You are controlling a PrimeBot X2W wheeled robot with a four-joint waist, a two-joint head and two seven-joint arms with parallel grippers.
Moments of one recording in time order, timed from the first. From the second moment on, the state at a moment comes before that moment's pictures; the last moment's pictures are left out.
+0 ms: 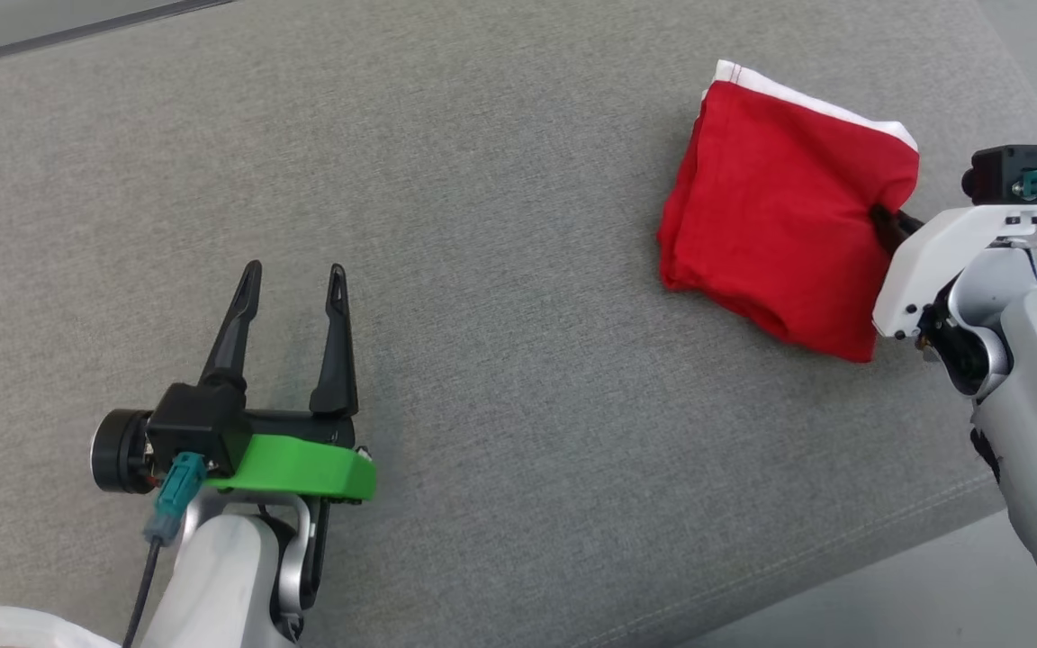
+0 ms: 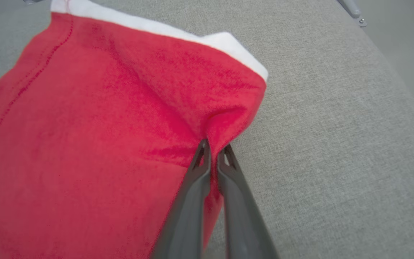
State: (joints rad) left arm -0.26 0.10 -0.25 0.13 -0.24 0.06 -0.24; right arm -0.72 -0.31 0.18 0.76 0.47 0.13 0.21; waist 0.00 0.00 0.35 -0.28
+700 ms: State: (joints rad) left arm -0.26 0.12 -0.25 0.06 -0.25 0.09 -0.25; right arm -0.99 -0.55 0.00 1.02 0.14 0.13 0.14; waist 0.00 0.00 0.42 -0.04
